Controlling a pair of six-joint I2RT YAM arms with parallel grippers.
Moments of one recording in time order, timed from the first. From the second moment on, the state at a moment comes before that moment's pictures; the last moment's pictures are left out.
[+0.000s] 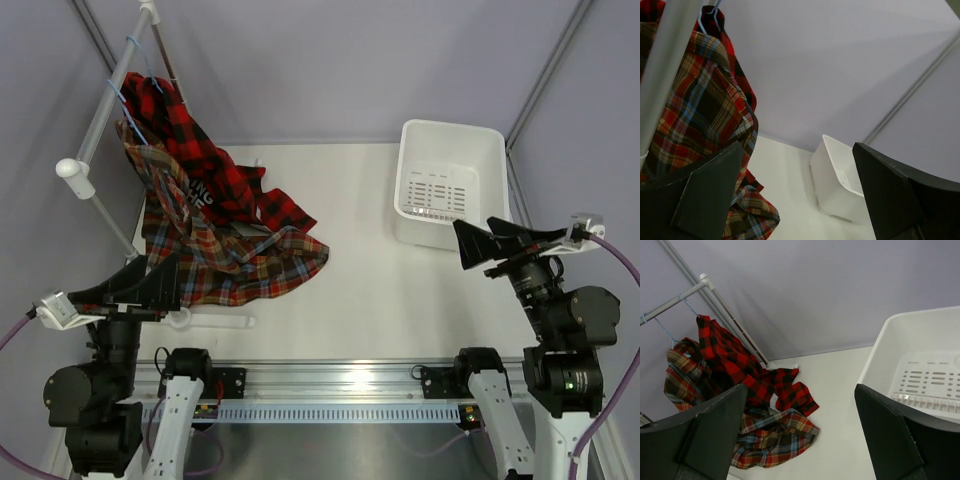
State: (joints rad) left arm -0.03 0.11 1.00 -0.54 0.06 -0.63; right arm 0.01 0.39 1.05 -0.44 -0.28 0.53
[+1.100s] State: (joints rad) left arm -0.03 0.47 1.18 -1.01 -0.66 -0.39; right arm 0.84 2.02 2.51 -0.60 -0.42 0.28
